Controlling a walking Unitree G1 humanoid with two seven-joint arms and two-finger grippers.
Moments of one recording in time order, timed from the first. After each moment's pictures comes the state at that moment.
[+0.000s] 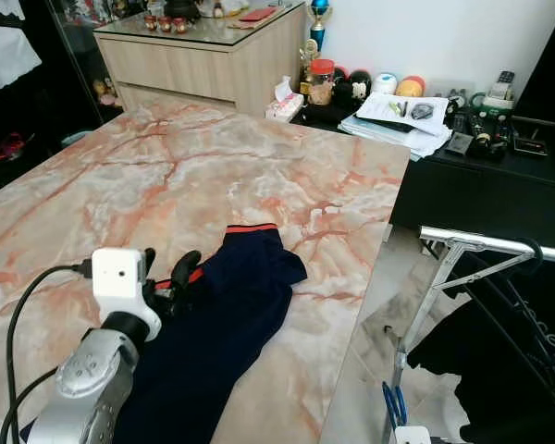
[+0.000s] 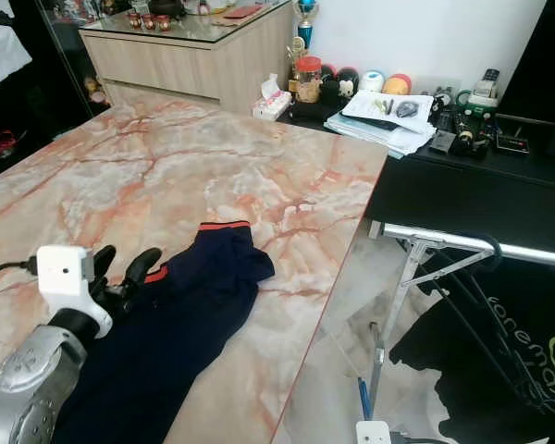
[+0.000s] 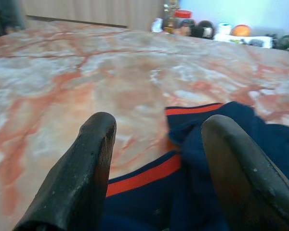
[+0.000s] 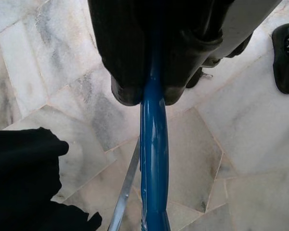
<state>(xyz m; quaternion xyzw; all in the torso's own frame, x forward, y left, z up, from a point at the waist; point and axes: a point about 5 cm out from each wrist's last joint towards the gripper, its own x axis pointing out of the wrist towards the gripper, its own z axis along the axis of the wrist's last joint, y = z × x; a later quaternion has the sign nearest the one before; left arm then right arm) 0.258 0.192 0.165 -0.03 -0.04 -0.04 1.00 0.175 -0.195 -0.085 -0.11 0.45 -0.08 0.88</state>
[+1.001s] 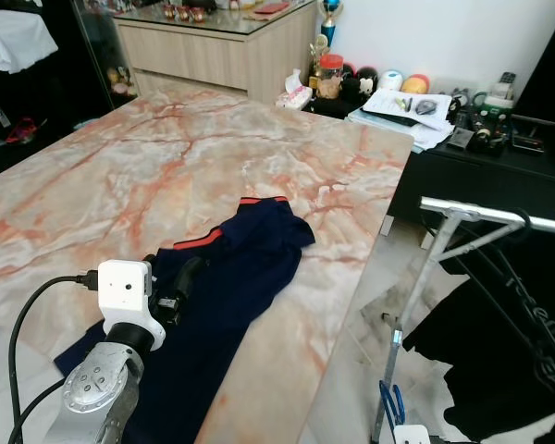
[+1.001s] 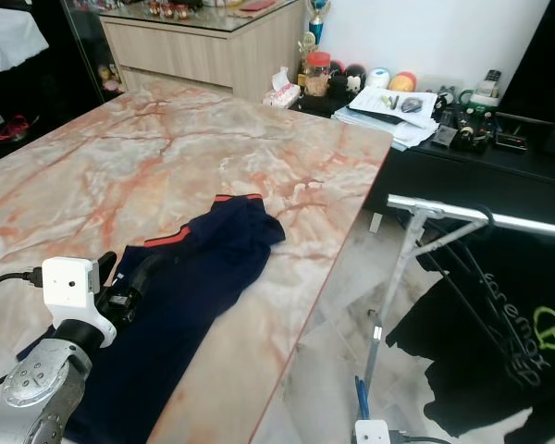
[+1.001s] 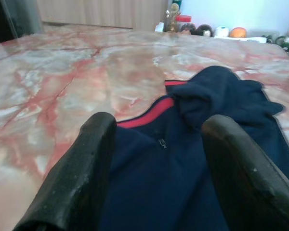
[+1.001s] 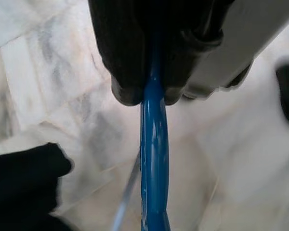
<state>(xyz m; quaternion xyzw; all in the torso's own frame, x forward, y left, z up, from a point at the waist) 0.258 0.176 0.164 -0.01 -0.06 -0.06 1.00 0.162 -0.195 -0.091 -0.11 0.46 -0.08 0.88</state>
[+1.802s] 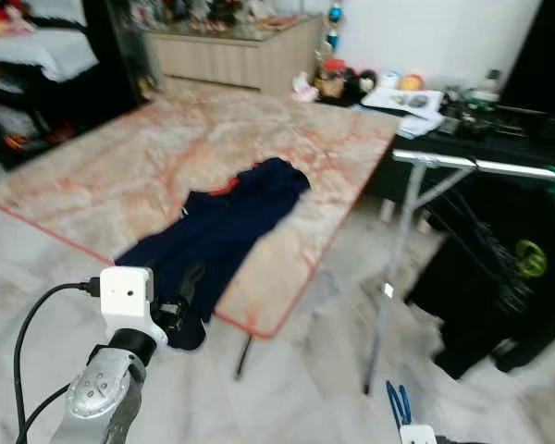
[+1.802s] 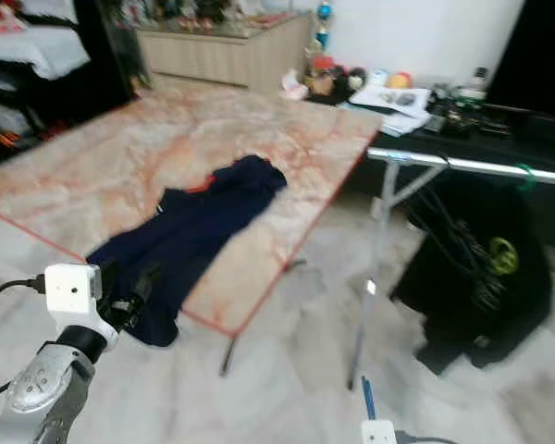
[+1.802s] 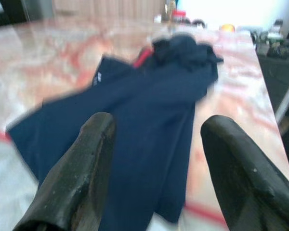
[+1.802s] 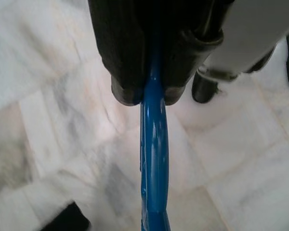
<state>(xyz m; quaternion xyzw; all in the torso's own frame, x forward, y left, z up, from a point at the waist) 0.251 0.188 0.141 -0.02 -0.03 -0.03 1.00 0.169 -0.194 -0.088 -0.11 0.46 -0.07 0.88</state>
